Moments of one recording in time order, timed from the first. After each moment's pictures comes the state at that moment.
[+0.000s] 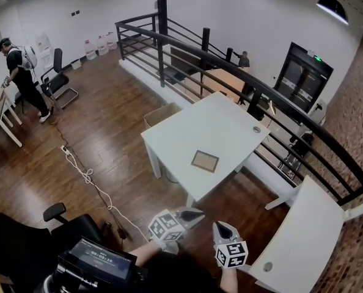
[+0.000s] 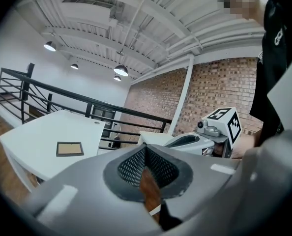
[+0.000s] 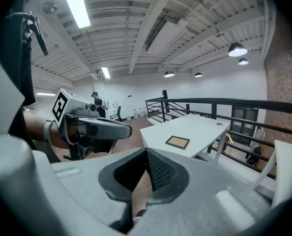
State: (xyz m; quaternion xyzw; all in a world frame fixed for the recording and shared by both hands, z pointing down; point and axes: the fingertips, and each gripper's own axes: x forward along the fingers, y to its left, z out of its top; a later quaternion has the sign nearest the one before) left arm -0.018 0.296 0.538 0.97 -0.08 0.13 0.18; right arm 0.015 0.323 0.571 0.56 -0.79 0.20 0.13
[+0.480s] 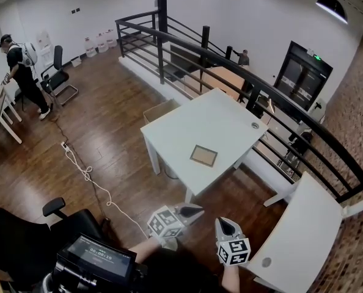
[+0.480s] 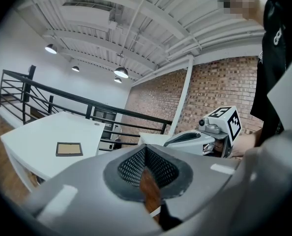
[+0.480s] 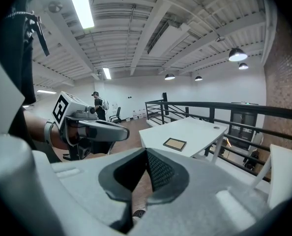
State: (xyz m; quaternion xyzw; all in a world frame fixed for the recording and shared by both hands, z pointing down) left arm -0.021 0.305 0.536 0.97 -0.09 0.12 0.18; right arm 0.024 0.335 0.561 0.57 -0.79 0.19 0.13
